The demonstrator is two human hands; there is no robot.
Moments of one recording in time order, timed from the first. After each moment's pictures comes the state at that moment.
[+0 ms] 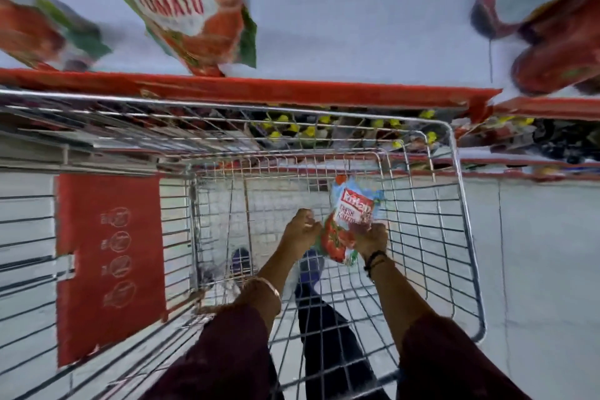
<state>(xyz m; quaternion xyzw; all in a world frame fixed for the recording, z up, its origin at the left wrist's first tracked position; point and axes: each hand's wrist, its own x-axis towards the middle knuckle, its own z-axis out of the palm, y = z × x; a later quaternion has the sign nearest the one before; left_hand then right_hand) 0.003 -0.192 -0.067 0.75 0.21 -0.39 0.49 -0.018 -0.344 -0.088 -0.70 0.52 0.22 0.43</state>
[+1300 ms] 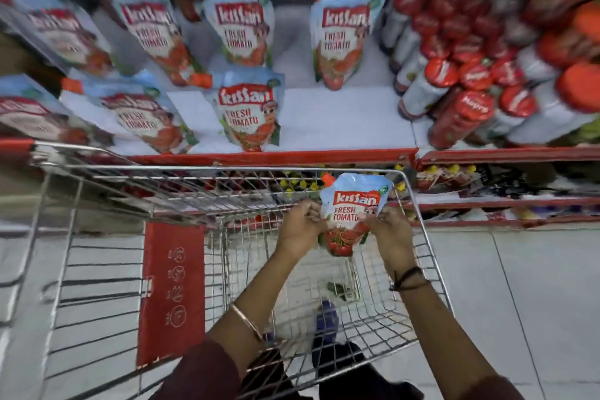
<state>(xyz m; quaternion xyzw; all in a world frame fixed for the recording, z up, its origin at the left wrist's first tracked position) 0.047 -0.173 0.139 0.77 0.09 -0.22 0.60 0.006 -0.337 0.137 -0.65 0.28 0.00 0.71</state>
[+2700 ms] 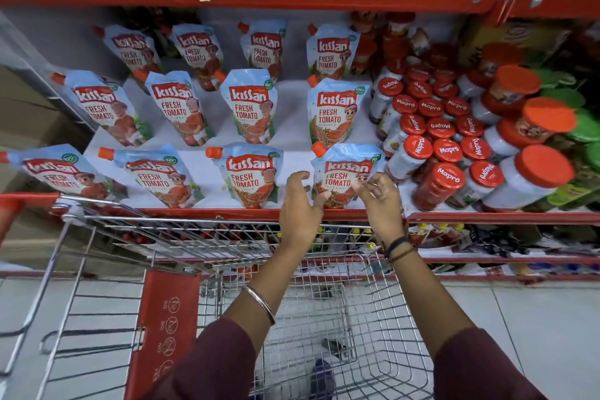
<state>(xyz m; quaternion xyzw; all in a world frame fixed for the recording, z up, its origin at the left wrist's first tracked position) 0.126 -0.205 0.241 0.87 0.04 0.02 0.49 0.126 -0.350 0.227 -0.73 0.13 -0.10 0.66</state>
